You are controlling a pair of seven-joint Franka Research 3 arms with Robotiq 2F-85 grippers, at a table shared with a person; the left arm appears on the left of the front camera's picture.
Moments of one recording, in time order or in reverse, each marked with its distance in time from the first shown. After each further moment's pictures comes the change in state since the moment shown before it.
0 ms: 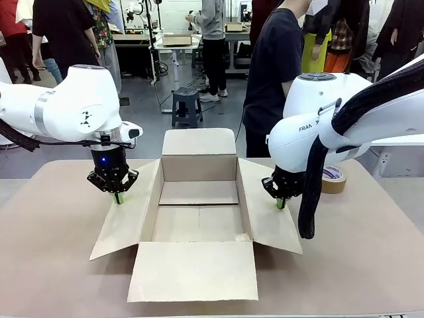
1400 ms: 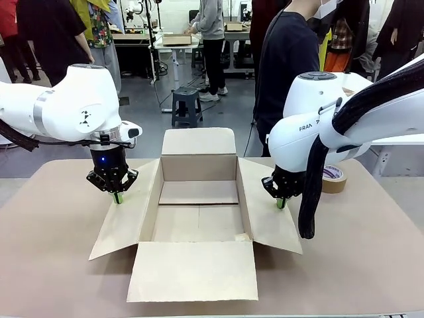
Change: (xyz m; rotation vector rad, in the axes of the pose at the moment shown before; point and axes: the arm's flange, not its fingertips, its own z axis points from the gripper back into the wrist) left arm 0.000 0.000 0.000 0.000 0.000 0.000; right arm 0.000 0.000 0.000 0.000 0.000 0.000
